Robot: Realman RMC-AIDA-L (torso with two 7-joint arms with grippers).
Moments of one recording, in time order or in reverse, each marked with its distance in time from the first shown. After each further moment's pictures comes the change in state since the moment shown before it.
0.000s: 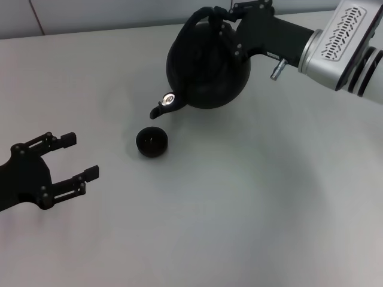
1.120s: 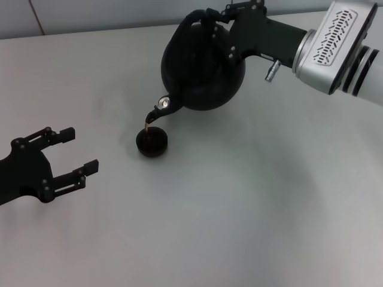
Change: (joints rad) left arm -0.016 0.000 0.002 0.000 0.005 -0.040 0.001; right arm 0.013 0.000 -0.022 0.011 0.007 0.001 -0.036
